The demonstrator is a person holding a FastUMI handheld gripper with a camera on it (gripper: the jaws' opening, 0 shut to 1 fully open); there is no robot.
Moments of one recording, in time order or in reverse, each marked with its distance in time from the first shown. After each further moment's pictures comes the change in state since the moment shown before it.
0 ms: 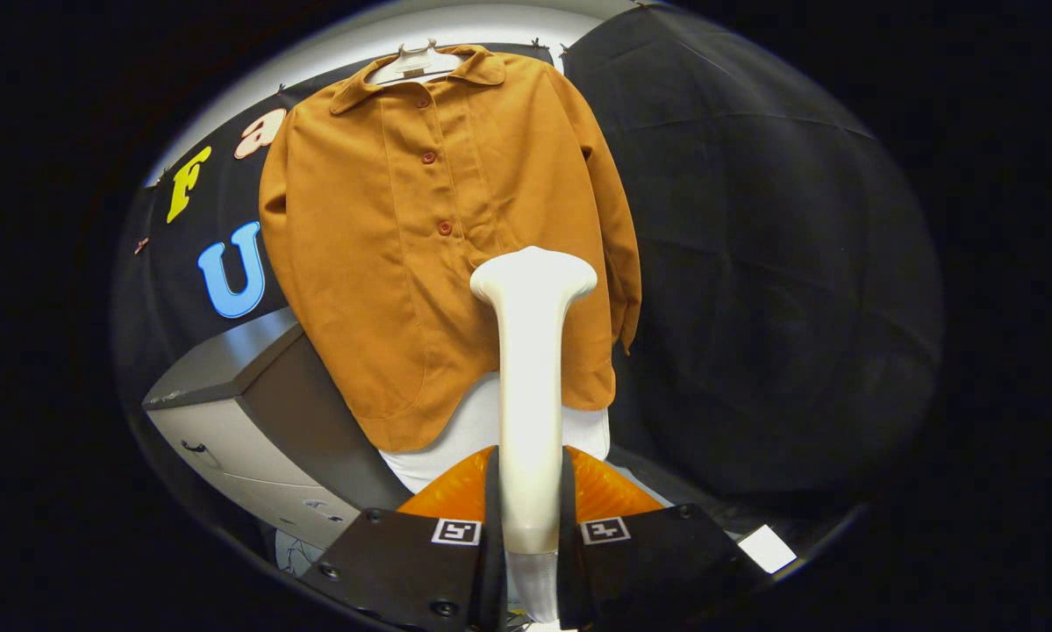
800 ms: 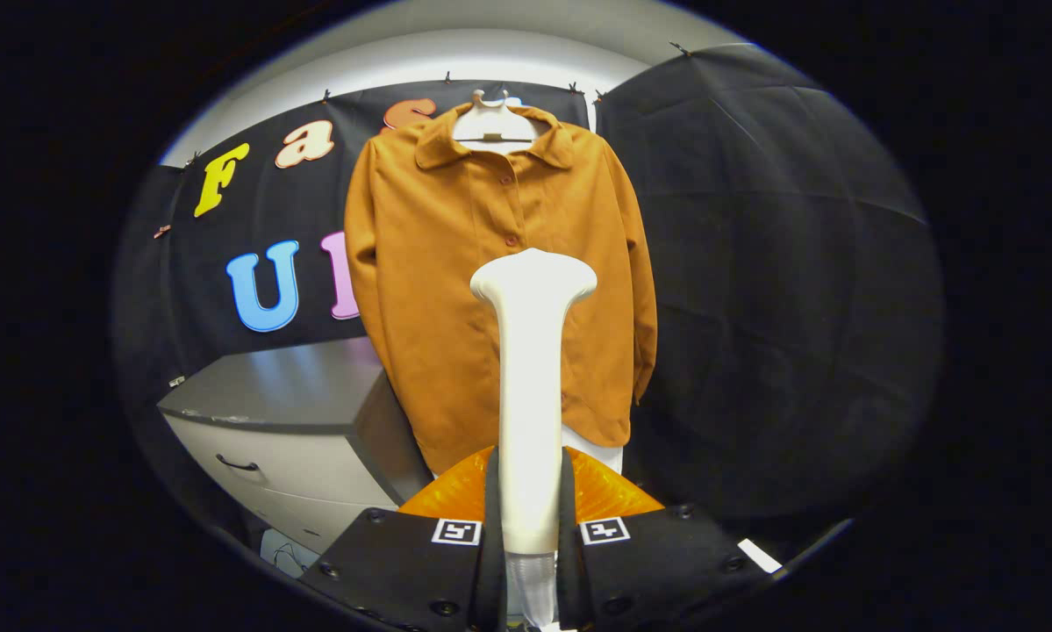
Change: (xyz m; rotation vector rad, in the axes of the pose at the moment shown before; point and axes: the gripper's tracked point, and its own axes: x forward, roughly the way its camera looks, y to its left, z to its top) arm -0.099 0.087 0.088 -0.079 -0.202 0.017
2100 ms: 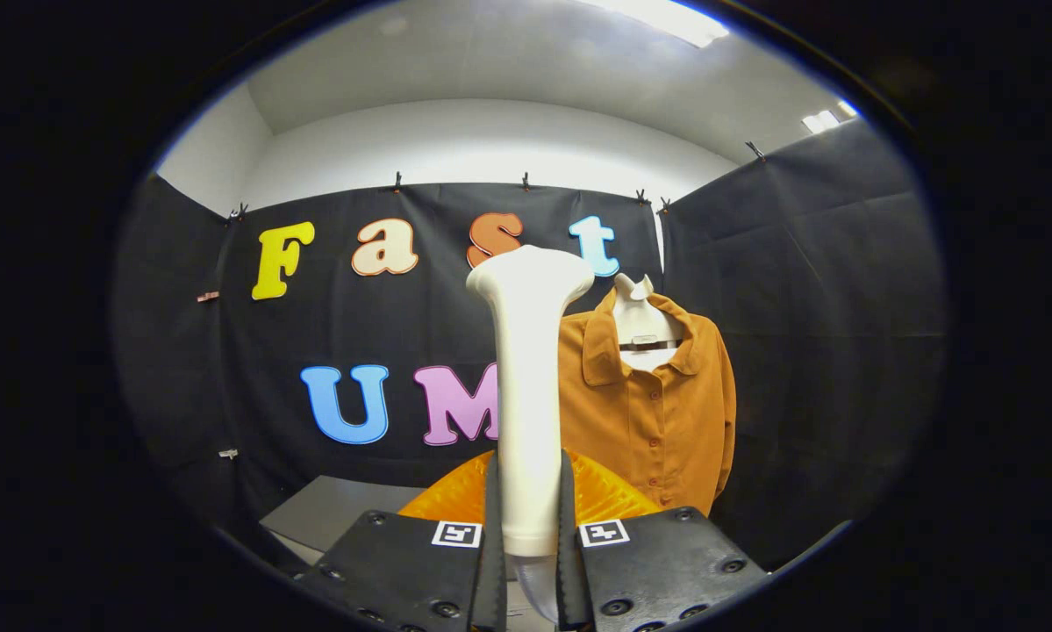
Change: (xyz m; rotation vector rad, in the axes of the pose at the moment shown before) arm -0.092 0.205 0.216 -0.001 -0.283 0.115
